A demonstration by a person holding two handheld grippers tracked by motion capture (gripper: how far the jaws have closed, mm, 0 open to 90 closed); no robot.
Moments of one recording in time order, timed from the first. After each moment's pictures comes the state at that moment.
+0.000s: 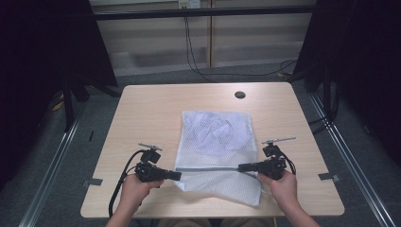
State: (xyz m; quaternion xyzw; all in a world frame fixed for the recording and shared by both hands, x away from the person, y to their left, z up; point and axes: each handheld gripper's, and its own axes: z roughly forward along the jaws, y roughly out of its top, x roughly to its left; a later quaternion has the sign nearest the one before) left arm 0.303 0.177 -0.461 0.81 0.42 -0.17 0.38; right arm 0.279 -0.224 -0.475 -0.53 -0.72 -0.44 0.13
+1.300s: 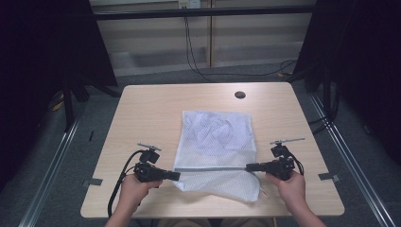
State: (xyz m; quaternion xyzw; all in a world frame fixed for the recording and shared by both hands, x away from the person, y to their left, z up) left arm 0.303 0.181 -0.461 0.81 0.42 -0.17 0.38; right arm 0.274 -0.246 -0.474 -0.54 -0.71 -0.43 0.11
